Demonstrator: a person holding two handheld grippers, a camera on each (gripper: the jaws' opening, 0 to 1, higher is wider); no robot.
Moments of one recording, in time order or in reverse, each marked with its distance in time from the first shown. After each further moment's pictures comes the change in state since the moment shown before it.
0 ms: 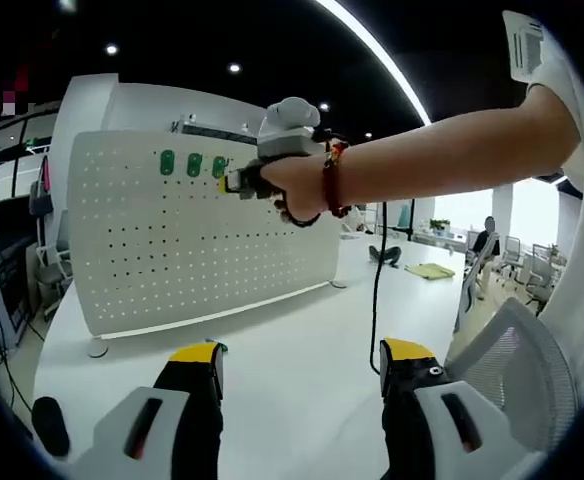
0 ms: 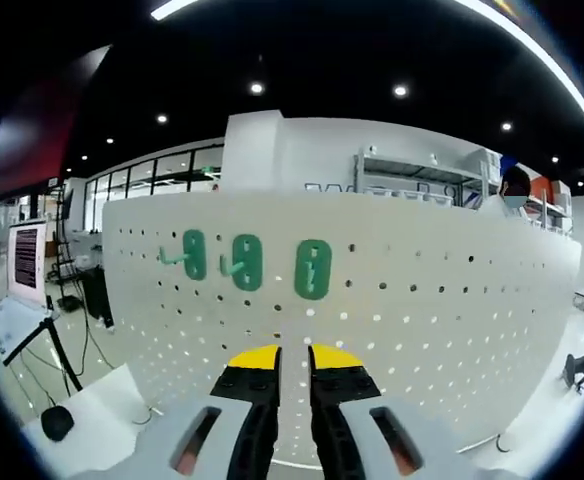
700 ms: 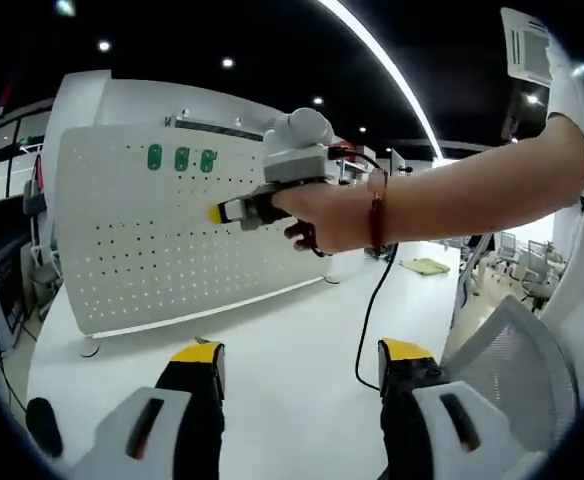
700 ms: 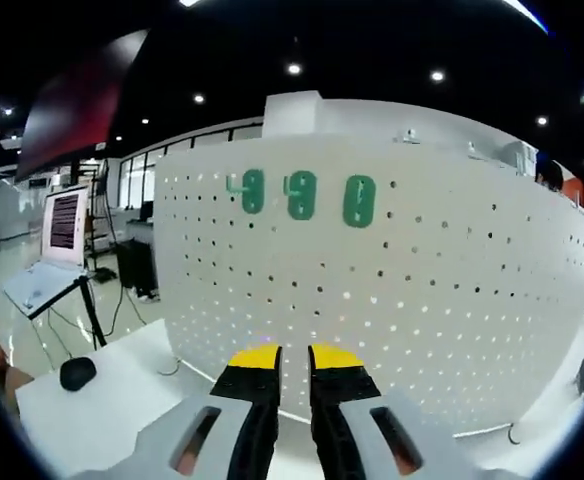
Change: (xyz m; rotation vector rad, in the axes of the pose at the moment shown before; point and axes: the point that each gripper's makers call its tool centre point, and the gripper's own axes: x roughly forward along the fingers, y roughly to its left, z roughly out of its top) left arm 0.010 -0.008 -0.005 -0.007 0.018 -0.016; right arm -0.033 0.027 -0.057 -0.047 0.096 0.157
